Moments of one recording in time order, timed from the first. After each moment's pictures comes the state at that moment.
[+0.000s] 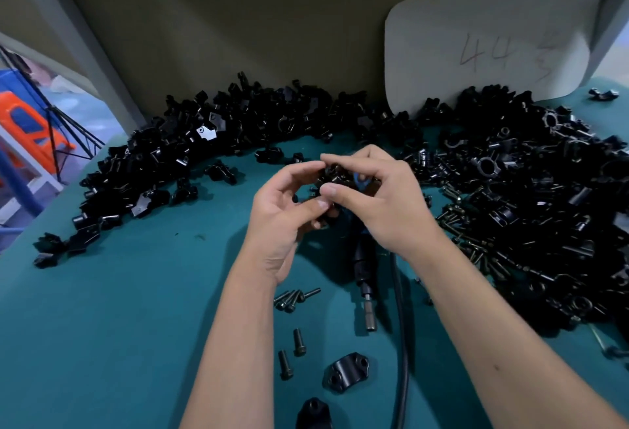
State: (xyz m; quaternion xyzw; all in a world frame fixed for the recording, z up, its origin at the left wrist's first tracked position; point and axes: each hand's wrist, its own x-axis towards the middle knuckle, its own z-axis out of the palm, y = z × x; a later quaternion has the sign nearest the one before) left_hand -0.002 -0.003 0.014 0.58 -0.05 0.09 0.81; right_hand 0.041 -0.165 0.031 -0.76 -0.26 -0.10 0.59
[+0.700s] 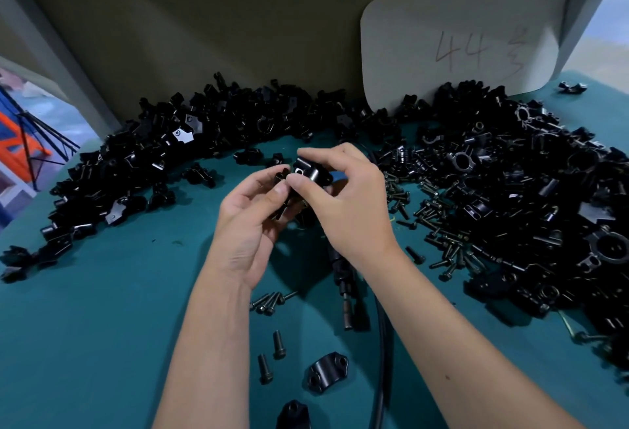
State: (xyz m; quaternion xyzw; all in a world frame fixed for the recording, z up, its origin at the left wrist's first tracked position) left_hand -0.005 0.000 0.016 0.52 0.02 0.09 0.85; right_hand 0.025 -0.142 0.031 -0.74 -0.18 -0.19 0.62
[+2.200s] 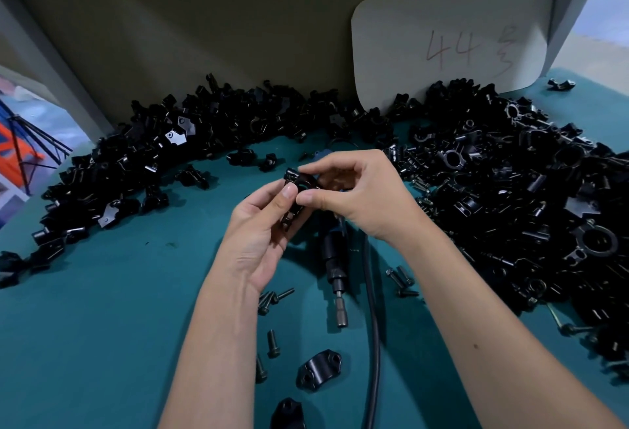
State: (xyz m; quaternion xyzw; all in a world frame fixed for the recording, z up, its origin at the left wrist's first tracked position) left_hand -0.007 -0.019 0.021 0.50 0.05 0.03 0.87; right_hand 0.051 -0.184 0.033 -0.75 -0.25 -0.02 0.61
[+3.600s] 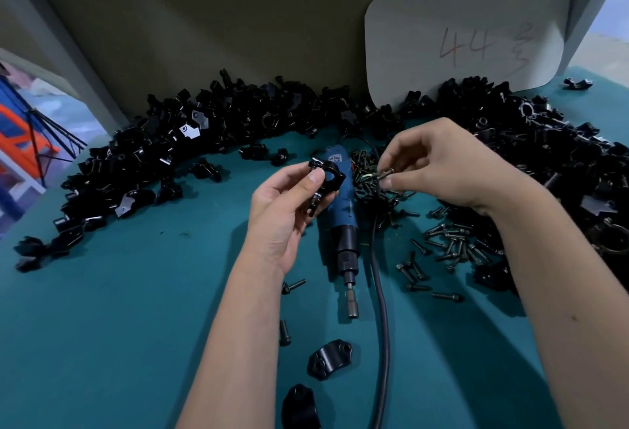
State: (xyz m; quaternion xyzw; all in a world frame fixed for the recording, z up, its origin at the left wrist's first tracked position) left_hand -0.001 -0.037 0.028 0.49 0.05 0.08 0.87; right_hand 0.057 -0.255 0.081 -0.87 -0.23 0.03 0.43
